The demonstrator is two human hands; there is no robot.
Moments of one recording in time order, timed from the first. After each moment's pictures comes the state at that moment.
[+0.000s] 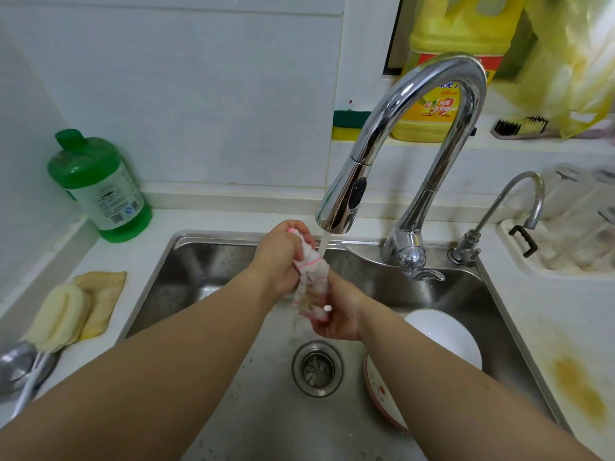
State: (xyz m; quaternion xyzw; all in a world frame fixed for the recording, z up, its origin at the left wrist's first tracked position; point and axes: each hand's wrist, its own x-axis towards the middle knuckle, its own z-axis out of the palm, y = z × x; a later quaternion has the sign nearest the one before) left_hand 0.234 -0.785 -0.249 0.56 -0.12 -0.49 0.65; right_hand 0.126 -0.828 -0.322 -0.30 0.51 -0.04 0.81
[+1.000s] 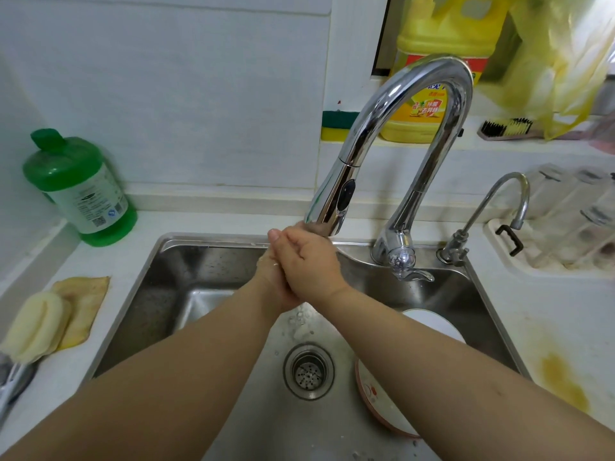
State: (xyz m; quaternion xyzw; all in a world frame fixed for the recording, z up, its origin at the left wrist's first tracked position) left_hand 0.204 -0.783 -0.254 0.42 0.00 -0.58 0.70; right_hand 0.158 -0.805 -0.252 -0.77 0.37 -0.34 0.40
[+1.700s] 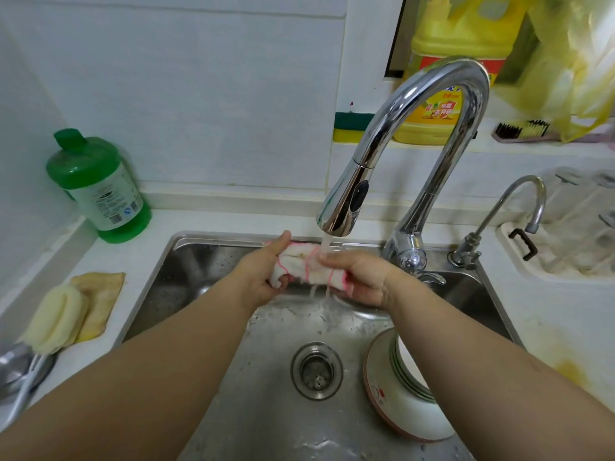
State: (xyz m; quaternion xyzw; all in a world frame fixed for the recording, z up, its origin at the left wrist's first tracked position) left_hand 0.264 -0.778 -0.272 0.58 -0.03 -0.59 0.57; right_hand 0.116 -0.852 -0.267 -0.44 0.40 -0.09 0.80
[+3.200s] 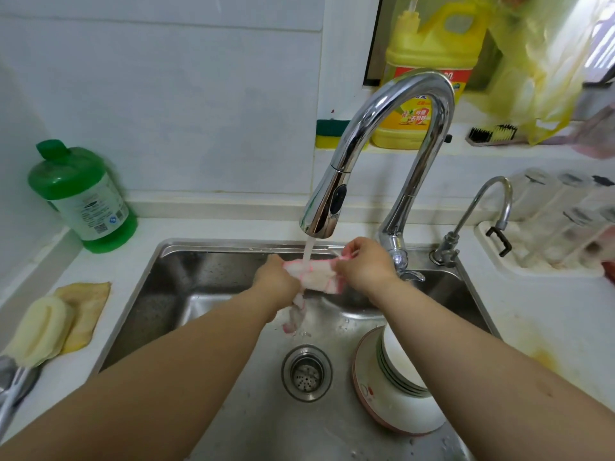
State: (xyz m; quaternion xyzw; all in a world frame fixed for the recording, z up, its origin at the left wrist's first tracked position) left_hand 0.232 -0.779 -0.284 0.80 -0.30 -0.39 0.34; right_hand 0.094 -0.854 -0.253 -0.68 0.59 -0.17 0.39
